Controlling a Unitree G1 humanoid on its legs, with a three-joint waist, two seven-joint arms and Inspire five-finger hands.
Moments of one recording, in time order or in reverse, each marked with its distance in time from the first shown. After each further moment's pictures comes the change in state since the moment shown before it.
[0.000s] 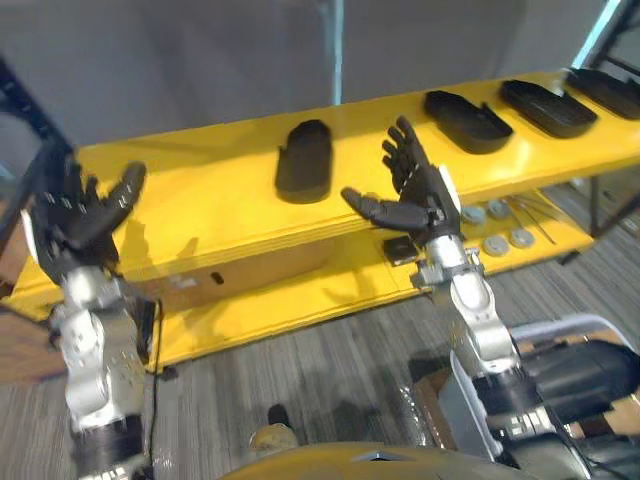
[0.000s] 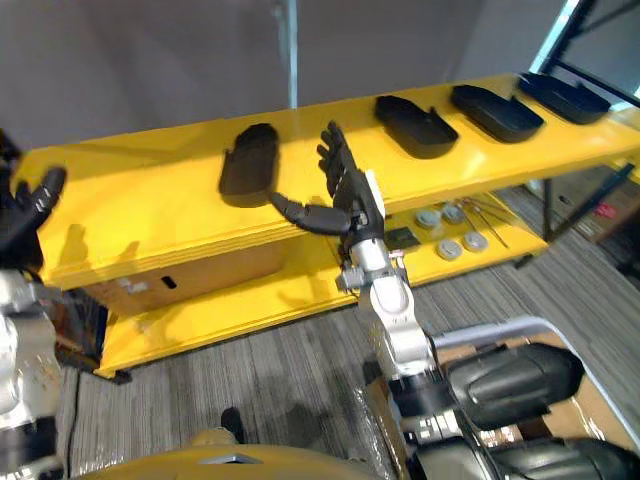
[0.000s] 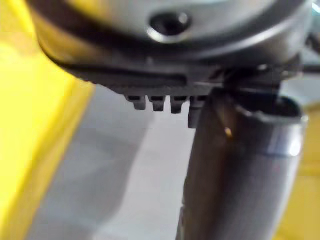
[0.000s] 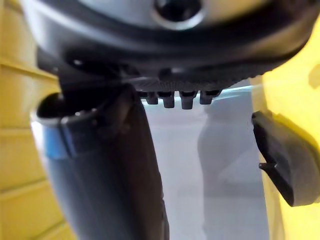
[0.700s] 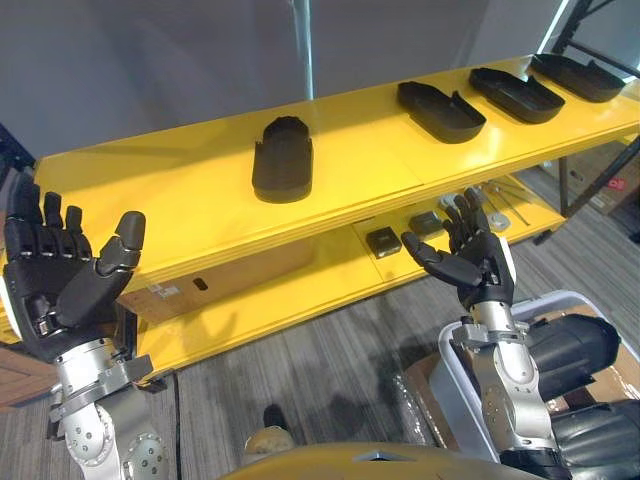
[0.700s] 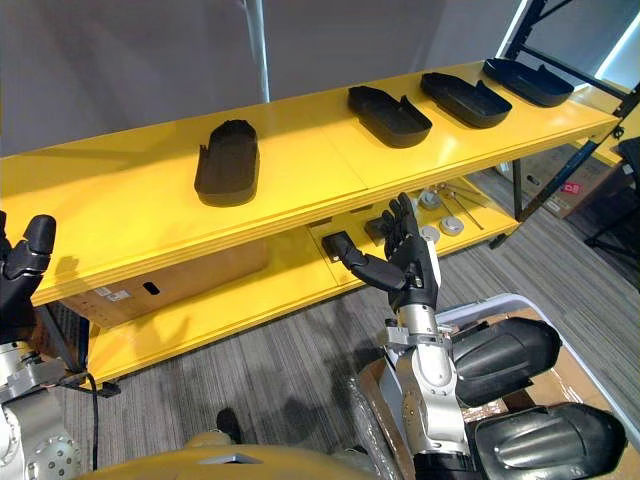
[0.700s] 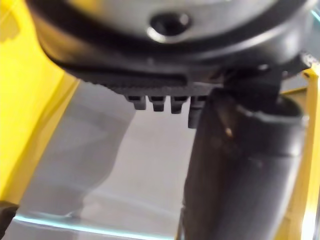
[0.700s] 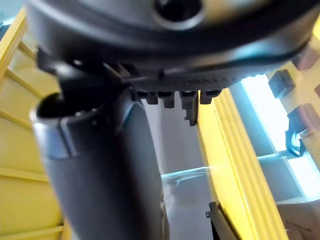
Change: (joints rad) left arm 0.266 -0.195 -0.054 -0.309 0.066 -0.208 -0.149; right arm 0.482 0.047 -0.216 -0.152 0.016 -0.027 0.074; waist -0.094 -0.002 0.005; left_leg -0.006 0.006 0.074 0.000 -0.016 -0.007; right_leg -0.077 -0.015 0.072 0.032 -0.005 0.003
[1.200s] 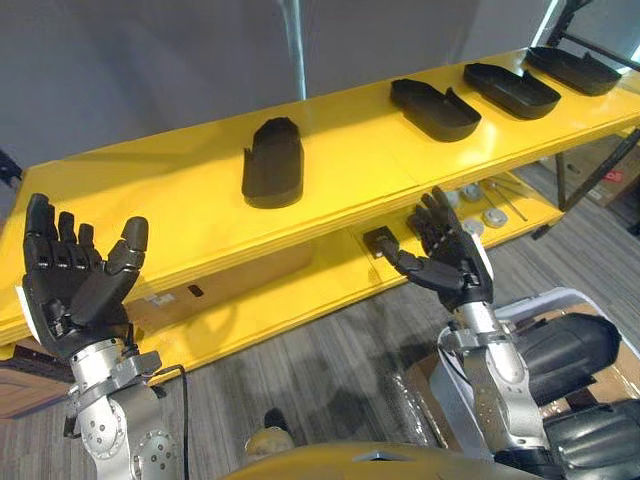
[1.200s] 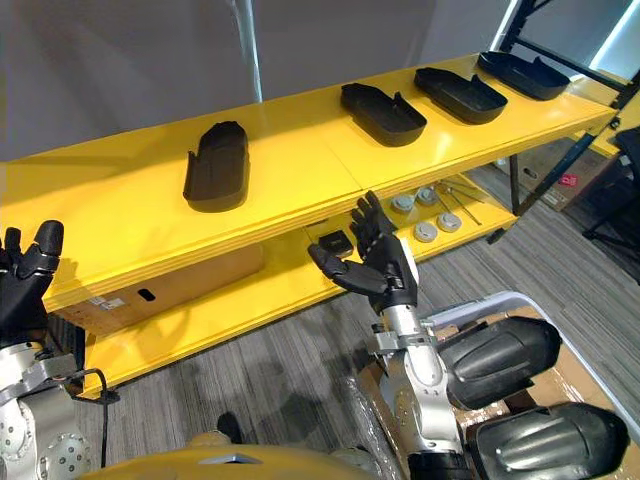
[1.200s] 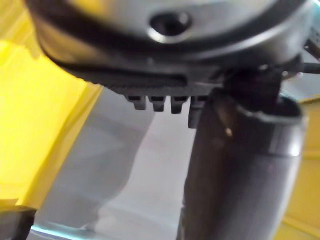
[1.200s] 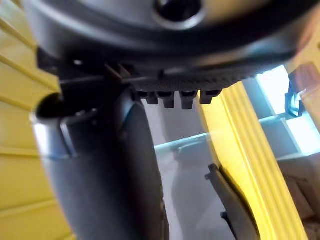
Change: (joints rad) left arm -0.006 -0.003 -0.016 0.070 -0.003 0.009 0.087; right arm -0.059 -0.003 0.082 0.024 0.044 -0.018 0.127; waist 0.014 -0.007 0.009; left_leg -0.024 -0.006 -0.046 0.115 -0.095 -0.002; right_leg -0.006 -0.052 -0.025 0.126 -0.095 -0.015
